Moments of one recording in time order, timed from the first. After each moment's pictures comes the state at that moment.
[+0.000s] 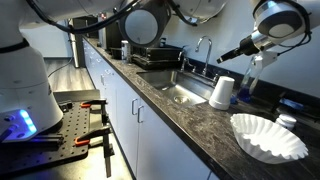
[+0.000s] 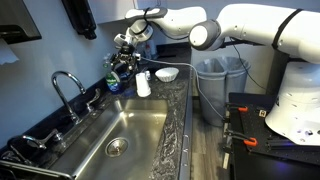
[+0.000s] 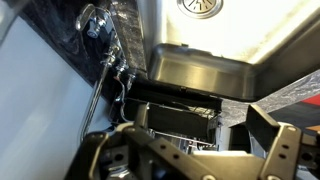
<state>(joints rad) -0.36 1.29 0.25 -0.35 0.63 1.43 -2.08</state>
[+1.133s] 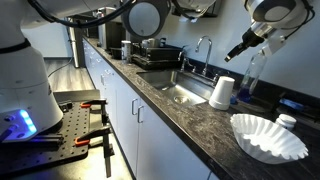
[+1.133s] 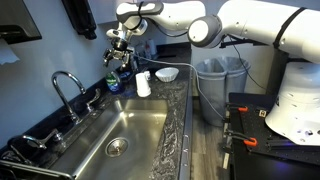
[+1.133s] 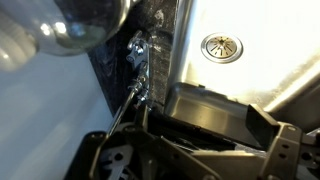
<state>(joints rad) -0.30 1.24 0.27 -0.35 0.44 1.62 -2.12</state>
